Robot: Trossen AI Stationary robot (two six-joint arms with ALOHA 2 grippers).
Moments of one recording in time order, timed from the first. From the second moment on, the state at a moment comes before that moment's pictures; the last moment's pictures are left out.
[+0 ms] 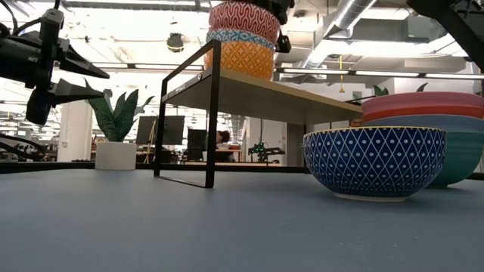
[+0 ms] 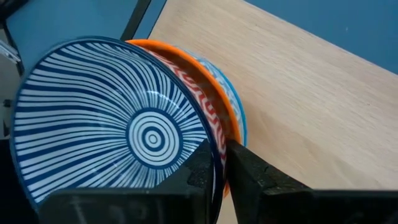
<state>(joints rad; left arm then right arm) -0.72 0.09 0.04 -0.10 -1.37 -0.94 -0.24 2.08 2.35 -1.43 -0.24 0.24</state>
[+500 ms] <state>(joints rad) -0.72 0.09 0.04 -0.10 -1.37 -0.94 -0.25 2.08 2.35 -1.39 -0.24 0.23</state>
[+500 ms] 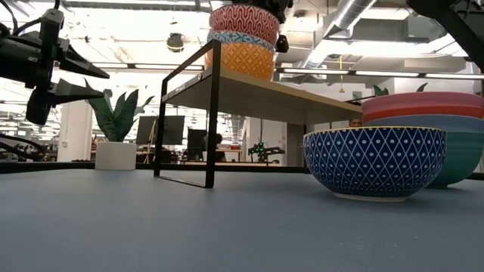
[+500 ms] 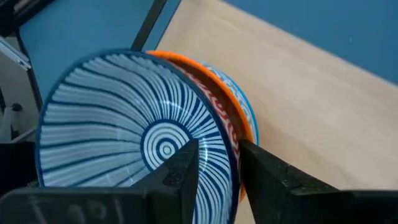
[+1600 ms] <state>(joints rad) -0.72 0.09 0.04 -0.10 -1.37 -0.94 -0.29 2.08 2.35 -1.35 -0.32 0.20</state>
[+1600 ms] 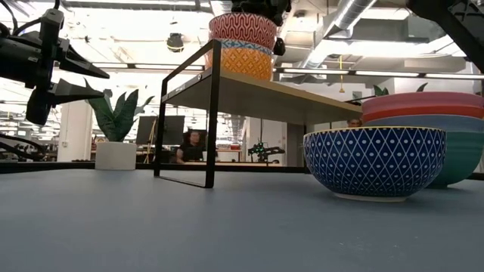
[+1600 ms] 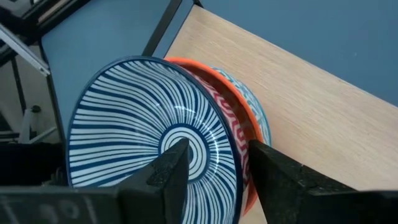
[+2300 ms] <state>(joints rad) -0.72 0.08 0.04 -0.10 -1.37 -0.94 -0.31 2.08 2.36 -1.35 -0.35 0.21</state>
